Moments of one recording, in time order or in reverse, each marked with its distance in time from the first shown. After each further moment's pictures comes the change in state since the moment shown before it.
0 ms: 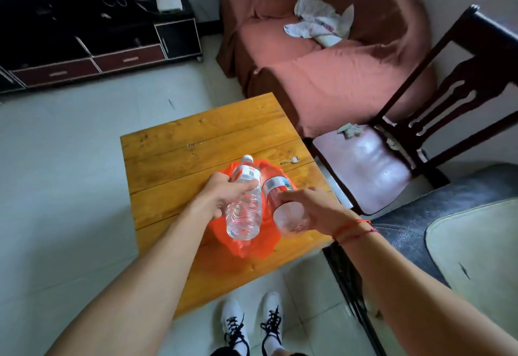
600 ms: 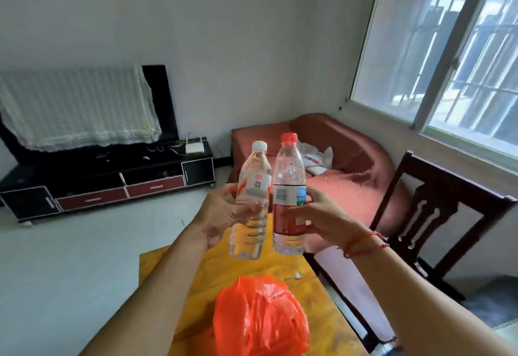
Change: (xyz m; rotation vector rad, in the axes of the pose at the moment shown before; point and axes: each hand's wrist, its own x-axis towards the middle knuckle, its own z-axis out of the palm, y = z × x) left_hand -0.146 0.146 -0.070 -0.234 -0.110 0.697; right_hand -0.149 -0.162 -0.011 -0.074 -0.066 -0.760
